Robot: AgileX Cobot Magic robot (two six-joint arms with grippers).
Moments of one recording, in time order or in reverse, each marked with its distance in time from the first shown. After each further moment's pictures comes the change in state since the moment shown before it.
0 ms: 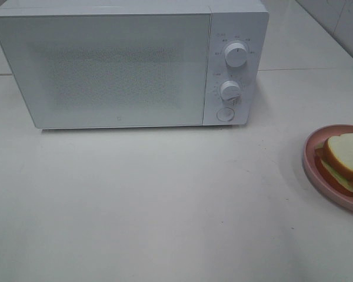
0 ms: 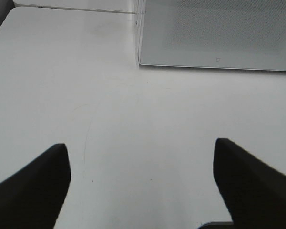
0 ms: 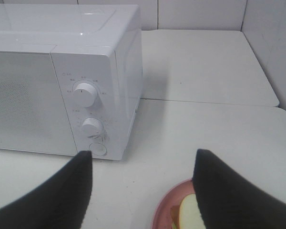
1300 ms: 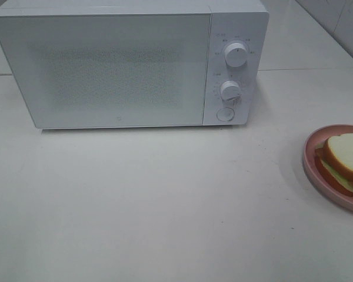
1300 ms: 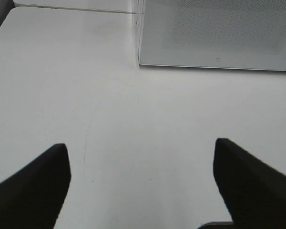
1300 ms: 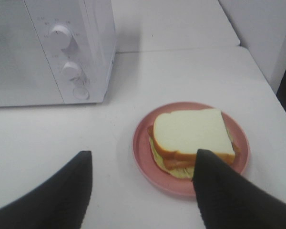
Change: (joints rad) left arm 0.000 0.000 0.000 0.000 0.001 0.000; right arm 0.000 -0.485 -0.036 -0.171 0.599 0.226
